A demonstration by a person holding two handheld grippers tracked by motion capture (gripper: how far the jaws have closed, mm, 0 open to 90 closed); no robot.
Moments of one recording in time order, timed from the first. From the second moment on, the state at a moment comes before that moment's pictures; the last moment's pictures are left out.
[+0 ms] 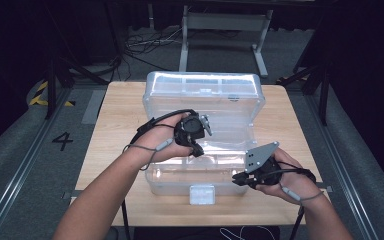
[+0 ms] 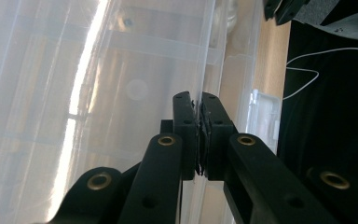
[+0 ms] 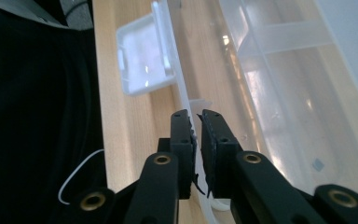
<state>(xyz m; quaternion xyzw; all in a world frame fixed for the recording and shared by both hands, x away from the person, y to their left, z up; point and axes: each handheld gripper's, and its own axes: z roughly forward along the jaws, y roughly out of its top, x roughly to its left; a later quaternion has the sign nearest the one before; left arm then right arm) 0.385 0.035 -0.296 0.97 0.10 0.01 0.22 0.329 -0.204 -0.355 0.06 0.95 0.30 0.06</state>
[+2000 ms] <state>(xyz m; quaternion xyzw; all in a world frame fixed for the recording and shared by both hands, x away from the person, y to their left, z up) 0.361 0.037 -0.308 0.97 0.12 0.04 0.22 0.357 -0.275 -0.317 0.27 0.79 0.54 0.11</state>
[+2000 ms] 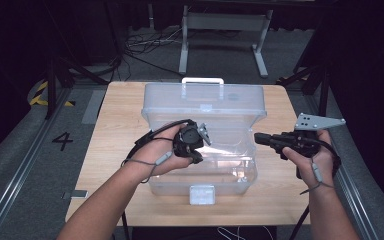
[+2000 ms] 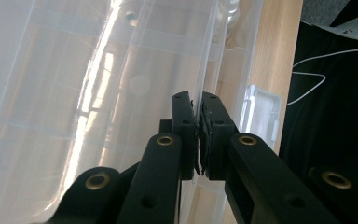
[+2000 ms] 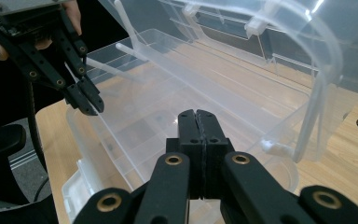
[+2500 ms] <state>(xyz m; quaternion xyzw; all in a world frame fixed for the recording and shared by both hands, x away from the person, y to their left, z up) 0.351 0.044 -0.311 0.96 0.12 0.04 0.23 0.359 -0.278 -0.318 0.29 0.78 0.53 0.12</state>
